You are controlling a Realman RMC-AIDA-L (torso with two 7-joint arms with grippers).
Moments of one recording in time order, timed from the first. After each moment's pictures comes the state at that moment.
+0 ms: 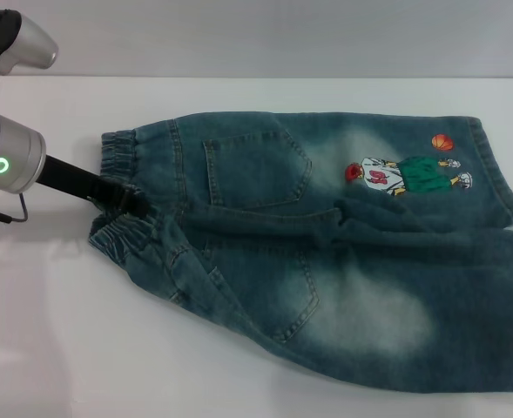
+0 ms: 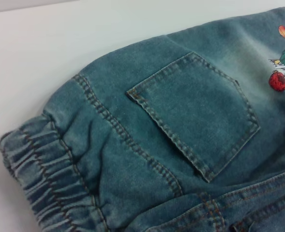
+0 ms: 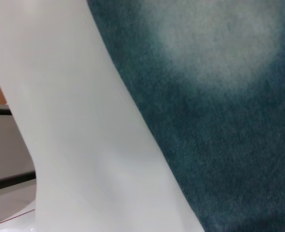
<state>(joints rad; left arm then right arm) -0.74 -2.04 0.87 0.87 2.54 1.43 -2.31 0.73 2.05 -1.05 -0.97 -2.92 -1.91 1.96</state>
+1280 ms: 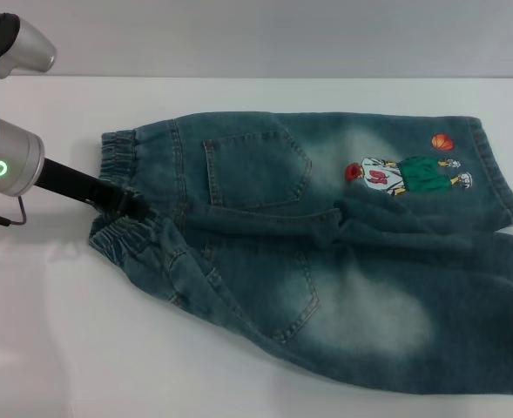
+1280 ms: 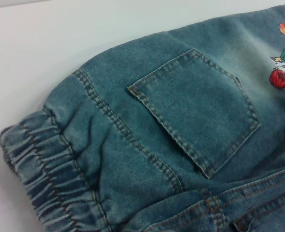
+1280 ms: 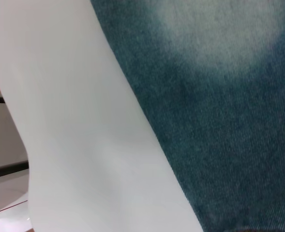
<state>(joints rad) -0.73 -2.04 0.87 0.87 2.54 1.43 -2.31 0.71 2.05 -1.09 -0.96 -2.92 -1.89 1.97</state>
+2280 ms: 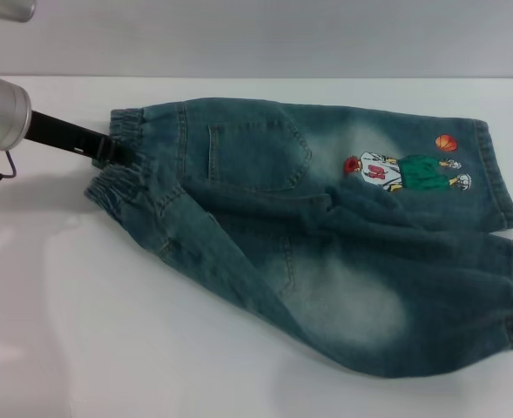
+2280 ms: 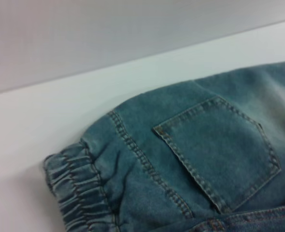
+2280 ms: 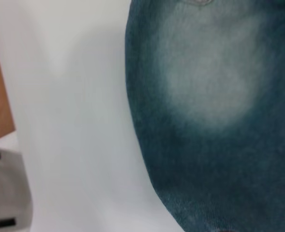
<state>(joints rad) -0.75 -2.02 0.86 0.93 2.53 1.35 -2.32 0.58 2.05 -1.05 -1.30 -2.70 -1.96 1.88</state>
